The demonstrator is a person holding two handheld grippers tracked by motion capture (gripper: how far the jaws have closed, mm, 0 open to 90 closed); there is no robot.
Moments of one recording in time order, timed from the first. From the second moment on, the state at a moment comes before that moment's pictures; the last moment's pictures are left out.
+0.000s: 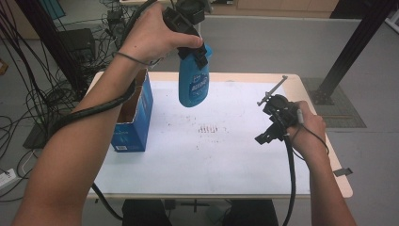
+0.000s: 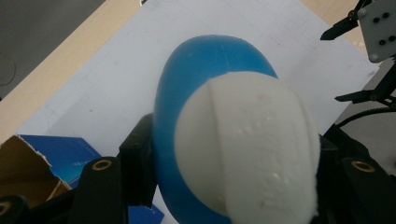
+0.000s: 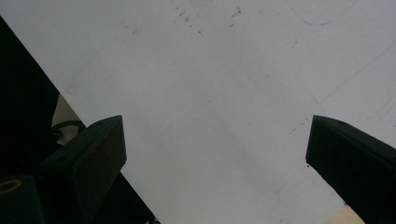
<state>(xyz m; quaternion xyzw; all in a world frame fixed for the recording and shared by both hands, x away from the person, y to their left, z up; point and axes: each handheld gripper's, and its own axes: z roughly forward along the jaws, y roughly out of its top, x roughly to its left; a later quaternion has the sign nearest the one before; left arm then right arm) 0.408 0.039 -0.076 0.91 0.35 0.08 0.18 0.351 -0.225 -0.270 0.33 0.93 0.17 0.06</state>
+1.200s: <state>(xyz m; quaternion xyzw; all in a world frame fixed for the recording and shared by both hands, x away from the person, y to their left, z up) 0.420 0.133 -0.075 0.85 0.48 0.09 0.16 0.356 -0.213 -0.277 0.32 0.93 0.17 0.05</state>
